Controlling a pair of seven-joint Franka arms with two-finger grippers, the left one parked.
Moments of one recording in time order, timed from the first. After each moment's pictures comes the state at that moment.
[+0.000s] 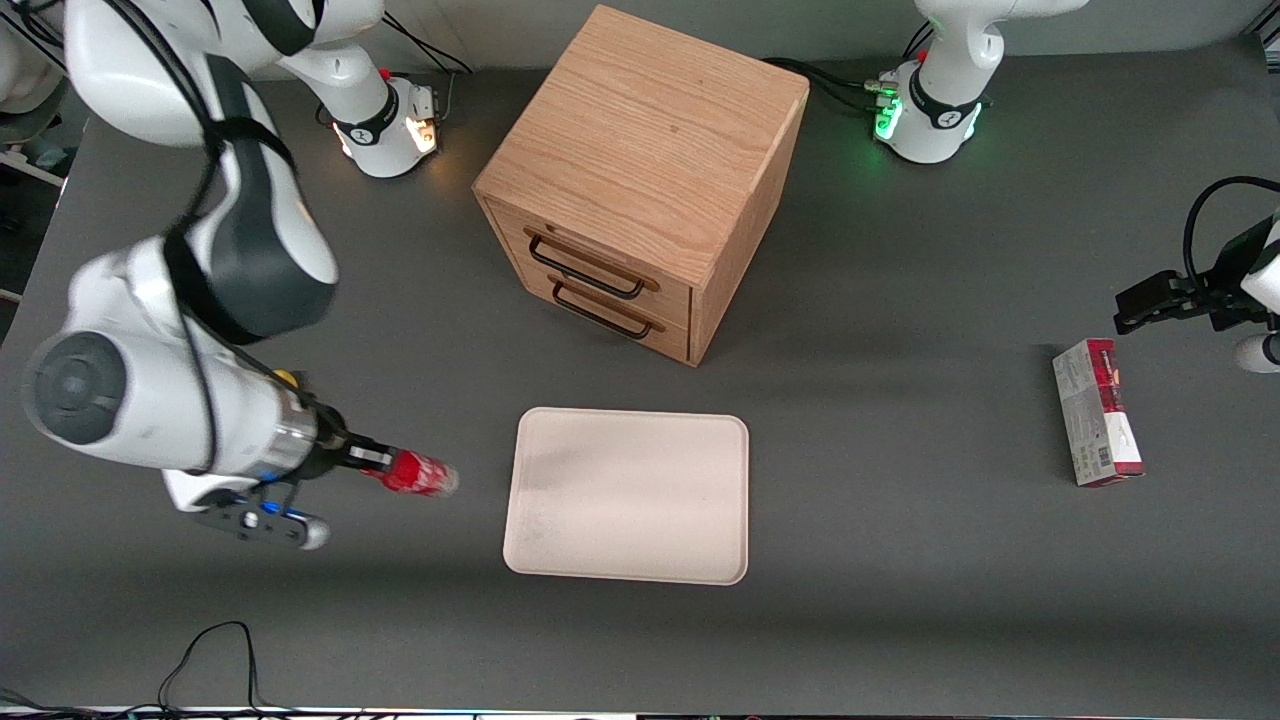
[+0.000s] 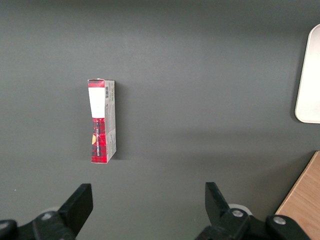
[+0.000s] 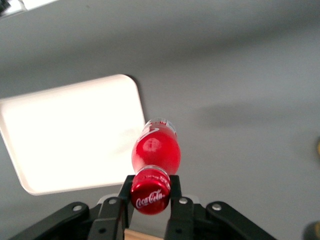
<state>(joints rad) 0.23 0.72 0.11 -0.92 0.03 1.62 0.60</state>
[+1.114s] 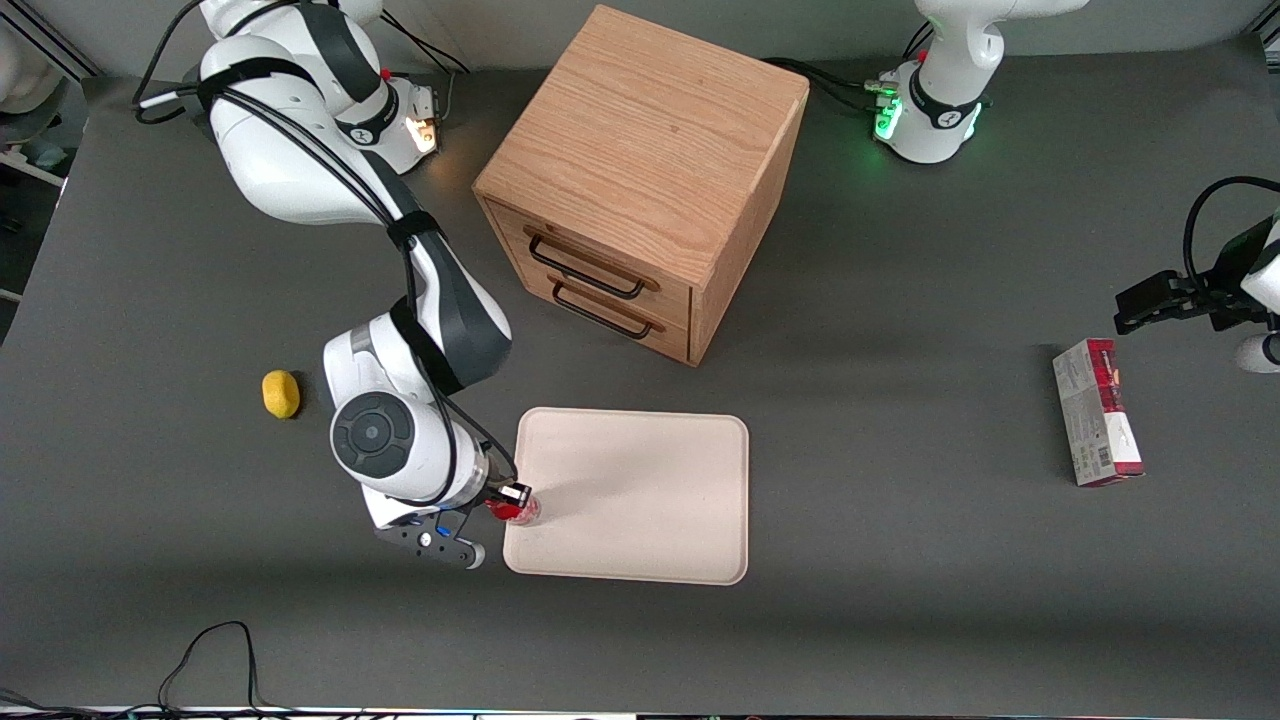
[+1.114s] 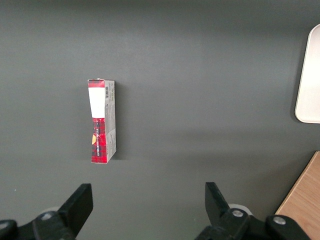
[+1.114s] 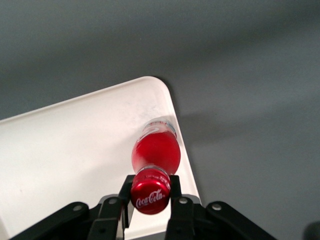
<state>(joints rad) 0.35 0.92 0.11 -0.90 -0.06 1.82 0.81</state>
